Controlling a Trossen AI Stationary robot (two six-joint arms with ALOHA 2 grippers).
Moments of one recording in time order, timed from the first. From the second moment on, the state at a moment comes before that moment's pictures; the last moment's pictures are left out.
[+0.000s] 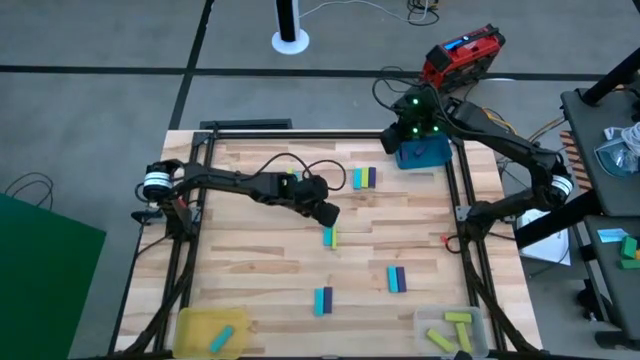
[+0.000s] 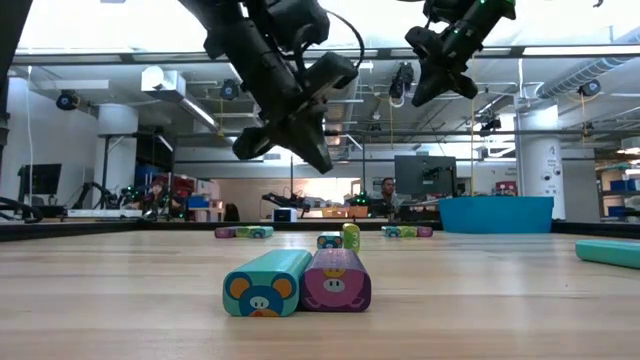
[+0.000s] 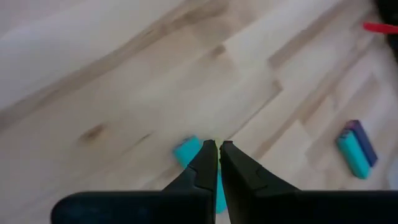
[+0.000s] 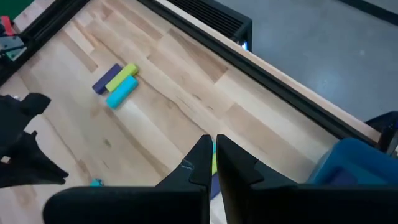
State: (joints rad) left arm 0.09 1.78 1.23 -0.39 -0.04 -0.93; right arm -0.70 1.36 1.31 -0.78 -0.16 0.23
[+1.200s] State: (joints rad) left arm 0.00 1.96 1.25 -0.40 -0.01 -1.00; right arm -0.69 1.36 1.31 -0.78 -0.16 0.26
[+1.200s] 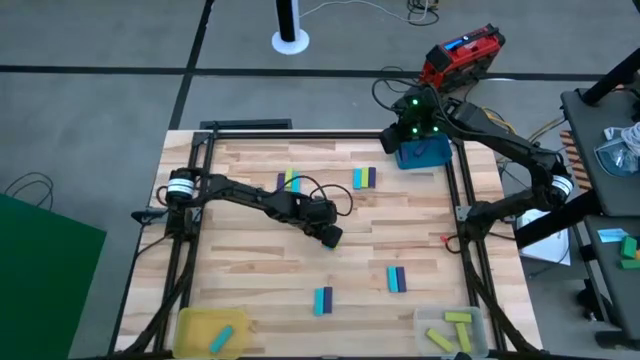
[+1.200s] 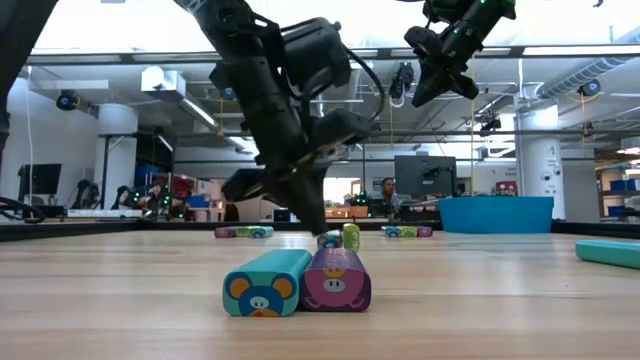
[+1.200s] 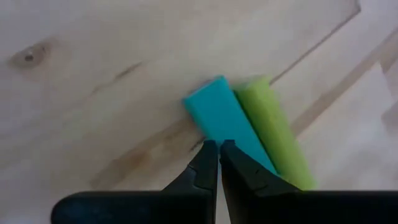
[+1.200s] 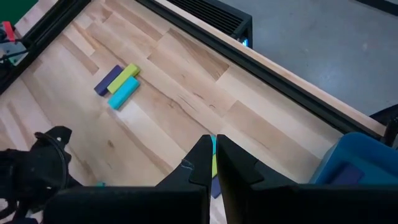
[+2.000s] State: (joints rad) left arm 0.00 1.92 1.47 -0.79 -0.02 -1.10; right arm -0.69 1.36 1.31 -0.78 -0.16 0.26
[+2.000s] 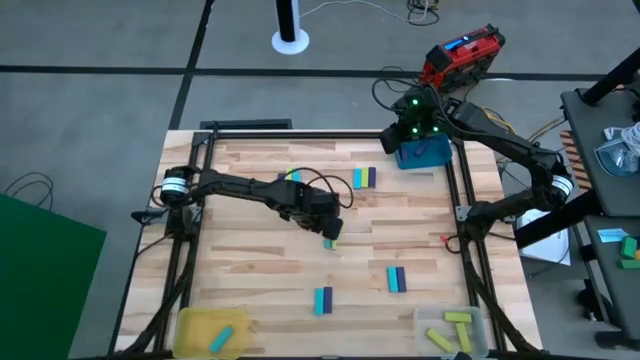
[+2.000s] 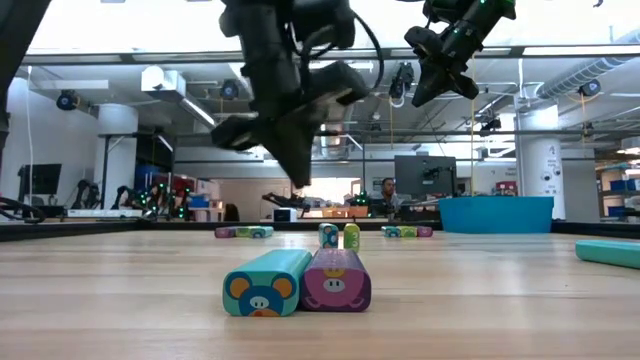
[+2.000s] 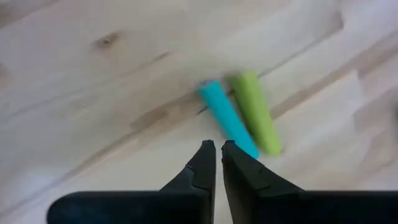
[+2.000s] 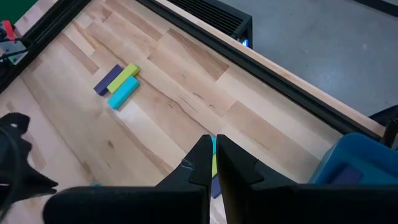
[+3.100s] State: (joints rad) left arm -0.01 2.15 1.58 -0.80 -0.01 -1.19; right arm -0.69 1.36 1.31 -0.80 -0.16 0.27
